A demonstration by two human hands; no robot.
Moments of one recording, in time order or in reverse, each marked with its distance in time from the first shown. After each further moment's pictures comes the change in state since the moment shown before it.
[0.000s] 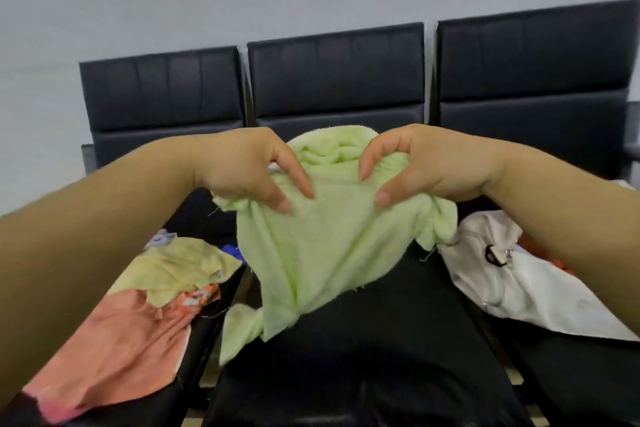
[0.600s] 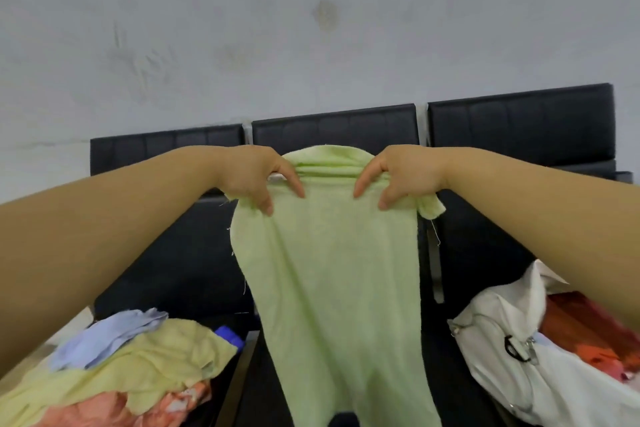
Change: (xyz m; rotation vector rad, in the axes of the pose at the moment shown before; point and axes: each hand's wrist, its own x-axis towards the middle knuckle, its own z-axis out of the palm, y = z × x) left_hand 0.075 -0.036 -0.102 0.249 0.030 -0.071; right_hand 0.093 -0.022 -0.102 -0.739 0.106 0.112
